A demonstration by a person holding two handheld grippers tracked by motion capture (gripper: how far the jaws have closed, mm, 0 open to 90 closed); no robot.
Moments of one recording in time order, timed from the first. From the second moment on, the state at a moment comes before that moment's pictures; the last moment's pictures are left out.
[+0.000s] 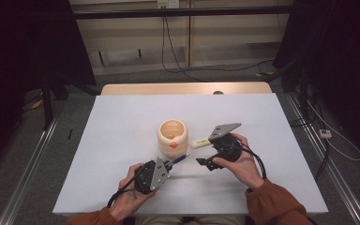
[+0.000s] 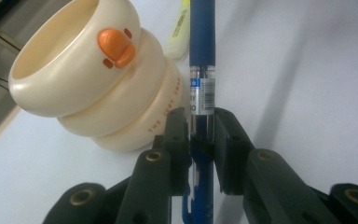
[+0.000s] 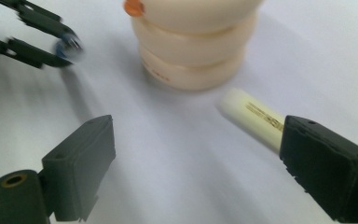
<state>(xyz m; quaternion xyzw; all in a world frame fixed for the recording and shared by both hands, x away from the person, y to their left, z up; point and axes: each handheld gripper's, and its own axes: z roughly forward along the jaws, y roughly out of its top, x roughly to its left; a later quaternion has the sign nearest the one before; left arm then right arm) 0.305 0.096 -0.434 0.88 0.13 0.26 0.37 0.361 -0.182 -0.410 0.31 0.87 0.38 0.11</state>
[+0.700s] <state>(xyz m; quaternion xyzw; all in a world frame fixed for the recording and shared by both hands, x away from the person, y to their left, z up) 0.325 0.135 -0.399 0.80 0.25 0.13 0.53 0.327 -0.250 -0.434 0.39 0.80 0.42 0.17</state>
